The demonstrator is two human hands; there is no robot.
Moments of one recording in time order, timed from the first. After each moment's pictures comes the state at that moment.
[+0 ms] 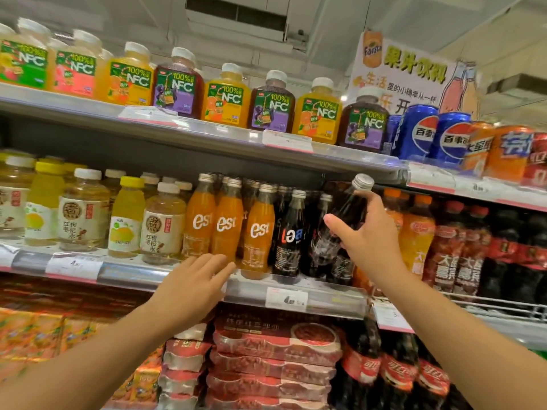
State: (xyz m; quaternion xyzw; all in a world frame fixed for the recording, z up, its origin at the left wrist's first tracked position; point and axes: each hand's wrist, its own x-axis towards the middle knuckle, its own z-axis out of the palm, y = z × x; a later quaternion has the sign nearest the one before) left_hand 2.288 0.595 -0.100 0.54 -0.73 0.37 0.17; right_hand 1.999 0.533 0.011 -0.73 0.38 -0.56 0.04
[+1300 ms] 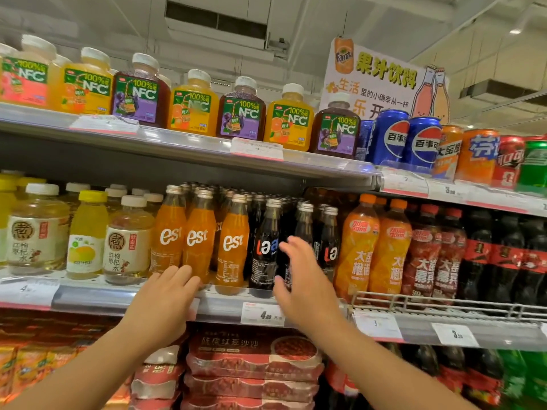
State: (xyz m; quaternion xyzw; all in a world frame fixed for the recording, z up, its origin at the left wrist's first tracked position) left_hand 2.282 0.573 -0.103 0.64 -0.69 0.30 0.17; right_hand 2.031 0.527 -0.057 -0.83 0.39 -0.40 -0.06
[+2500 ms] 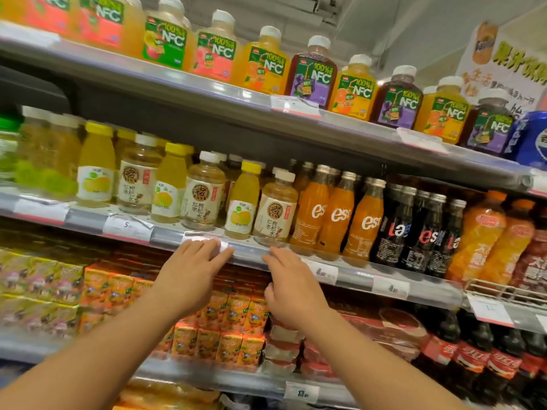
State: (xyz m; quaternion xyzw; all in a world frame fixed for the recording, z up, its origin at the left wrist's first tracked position) left_hand 2.498 0.659 -0.149 0.63 -0.69 0.30 0.18; right_hand 2.285 0.611 -0.119 -0.89 0.39 -0.19 -0.13
